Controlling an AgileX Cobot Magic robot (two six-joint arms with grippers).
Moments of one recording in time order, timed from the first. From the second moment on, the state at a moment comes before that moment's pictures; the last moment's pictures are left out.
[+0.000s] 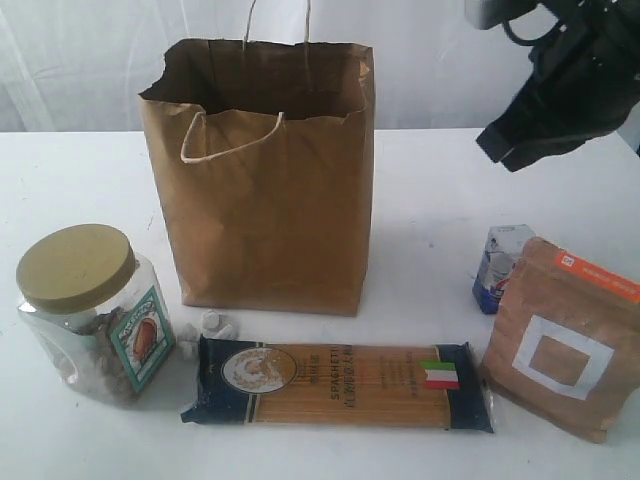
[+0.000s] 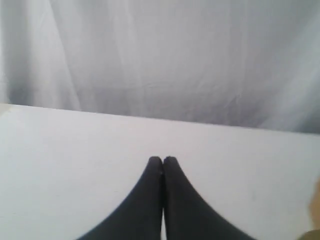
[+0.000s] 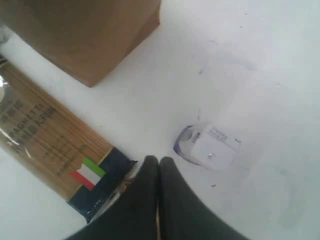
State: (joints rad) left arm 0.00 0.45 -0.42 0.67 0.21 -0.72; right arm 0.25 1.46 -1.37 0.14 1.09 -0.42
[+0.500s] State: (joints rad) left arm 0.00 0.95 -0.65 -0.20 0.61 0.45; right arm 0.22 1.49 -1.37 0.34 1.14 -0.55
